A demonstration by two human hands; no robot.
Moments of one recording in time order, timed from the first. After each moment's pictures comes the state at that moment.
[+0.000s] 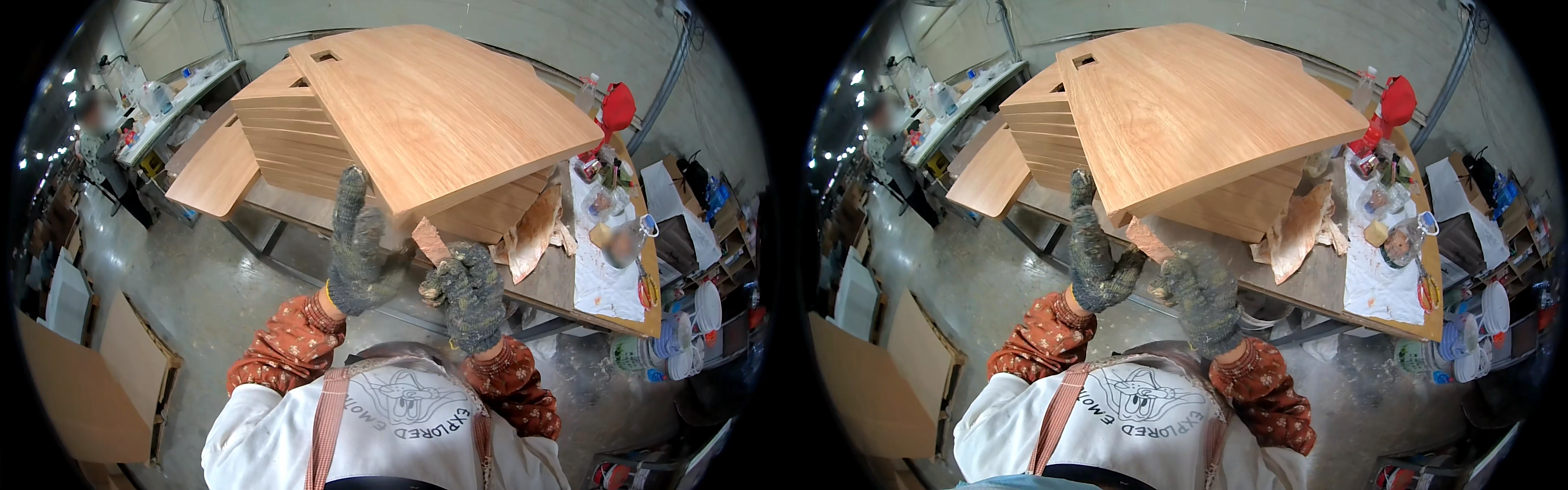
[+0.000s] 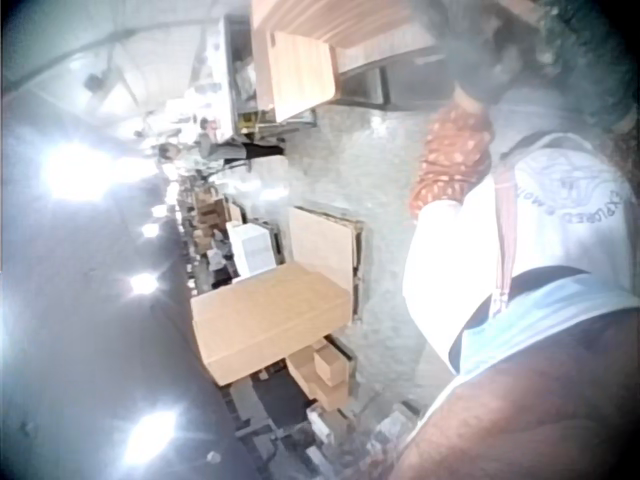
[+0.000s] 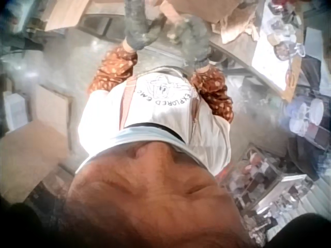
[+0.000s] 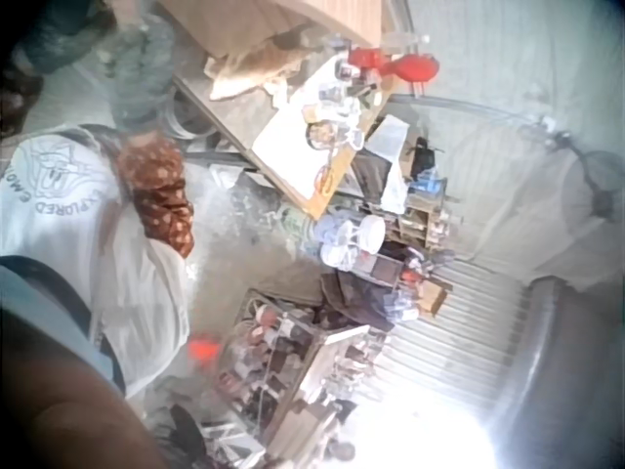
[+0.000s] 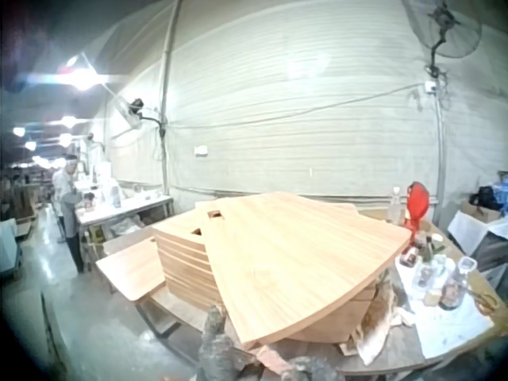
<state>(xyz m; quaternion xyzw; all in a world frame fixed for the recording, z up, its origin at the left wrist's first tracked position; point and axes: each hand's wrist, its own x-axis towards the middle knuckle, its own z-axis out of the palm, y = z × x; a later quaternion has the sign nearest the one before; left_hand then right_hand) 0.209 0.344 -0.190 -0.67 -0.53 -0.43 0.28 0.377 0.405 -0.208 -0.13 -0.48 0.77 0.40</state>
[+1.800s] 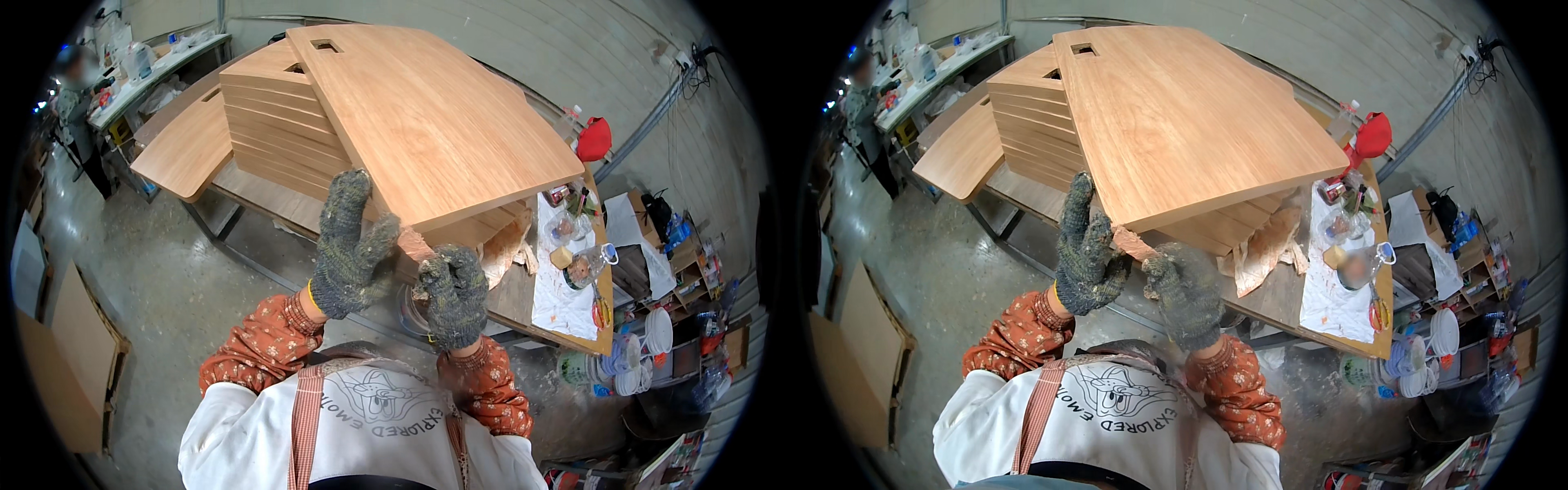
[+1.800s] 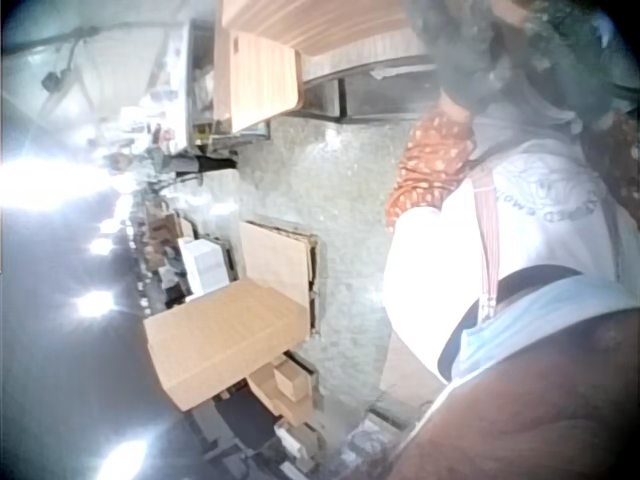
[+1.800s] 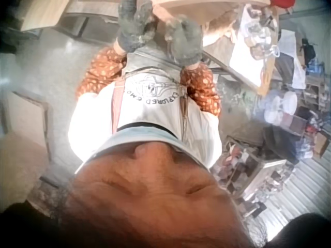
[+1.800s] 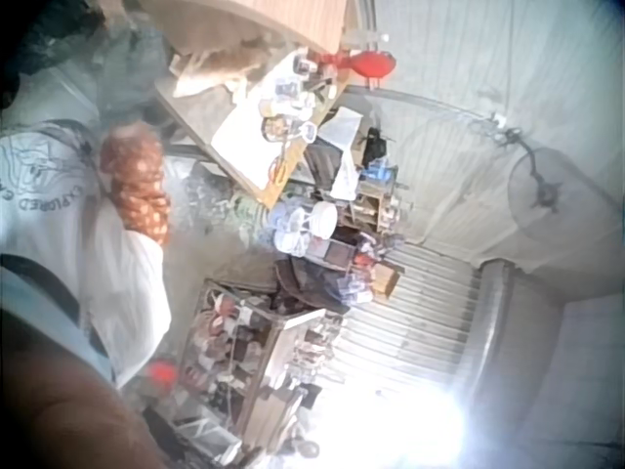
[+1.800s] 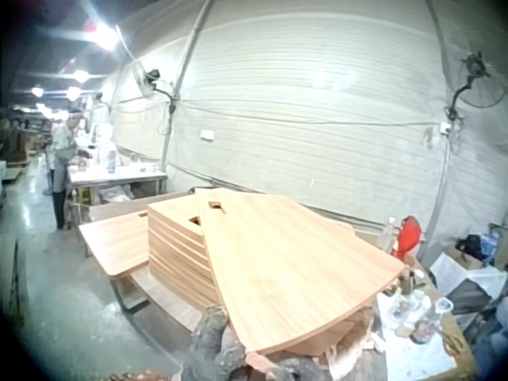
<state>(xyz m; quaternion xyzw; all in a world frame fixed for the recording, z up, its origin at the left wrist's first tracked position) 0.208 0.343 -0.198 -0.64 -0.54 -0.47 0.27 0.374 0.408 -0.176 -0.19 -0.60 0.66 0.41</state>
